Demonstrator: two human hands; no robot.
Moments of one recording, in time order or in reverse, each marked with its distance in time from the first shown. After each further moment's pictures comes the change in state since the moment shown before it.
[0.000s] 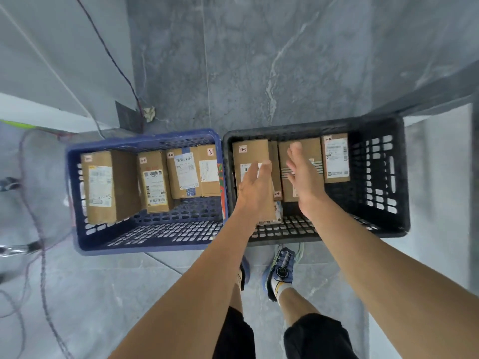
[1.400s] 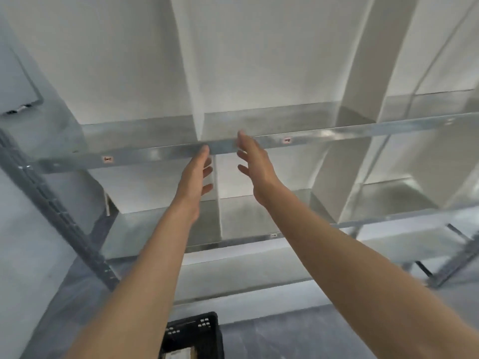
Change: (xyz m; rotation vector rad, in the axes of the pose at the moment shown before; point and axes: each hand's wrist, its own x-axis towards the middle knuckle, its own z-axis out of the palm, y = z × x) left_hand -0.716 0.239 0.114 0.500 -1.284 1.032; right_hand -0.801 -0.215 -0.158 0.731 1.413 -0.898
